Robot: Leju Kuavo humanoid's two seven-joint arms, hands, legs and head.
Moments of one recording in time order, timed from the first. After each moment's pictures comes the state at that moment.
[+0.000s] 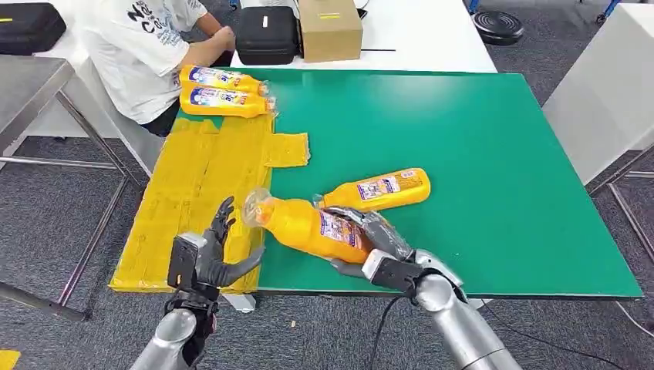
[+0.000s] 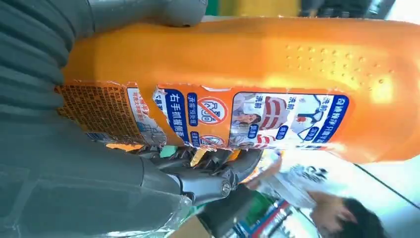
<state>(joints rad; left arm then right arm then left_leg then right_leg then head) -0.14 -0.04 -0.38 -1.21 0.07 0.11 -0.38 -0.28 -0.05 0.42 -1.25 0.43 0.21 -0.66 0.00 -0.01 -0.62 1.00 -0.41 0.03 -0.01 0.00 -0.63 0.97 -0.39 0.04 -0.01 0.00</state>
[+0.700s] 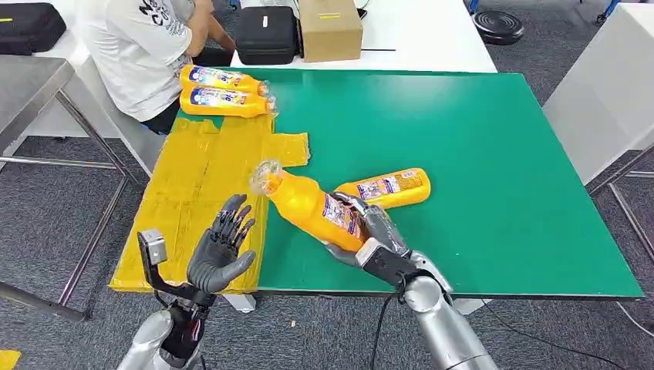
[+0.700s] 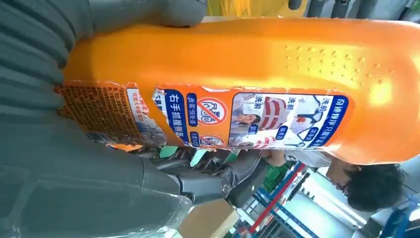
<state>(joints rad) -0.09 -0.02 -0.34 -1.35 0.45 -0.30 -0.29 -0.27 0.06 0.30 -1.20 0.48 0.12 -0.64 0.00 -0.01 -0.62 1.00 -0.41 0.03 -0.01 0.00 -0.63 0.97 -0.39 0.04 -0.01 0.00</state>
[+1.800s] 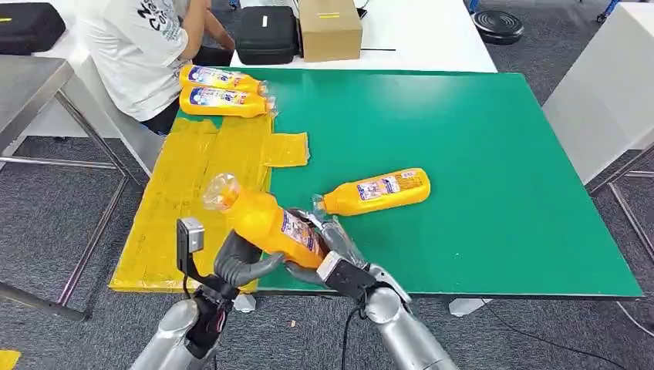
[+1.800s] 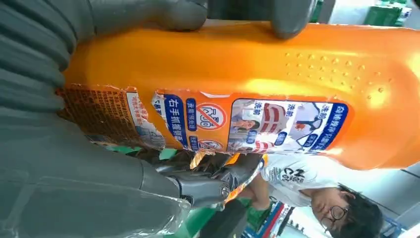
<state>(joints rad) -0.18 -0.06 -0.46 -1.25 0.39 -0.21 -0.27 -0.28 0.19 0.41 -1.07 0.46 0.13 -0.68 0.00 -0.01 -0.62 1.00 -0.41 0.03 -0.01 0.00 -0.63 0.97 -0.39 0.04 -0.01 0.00</state>
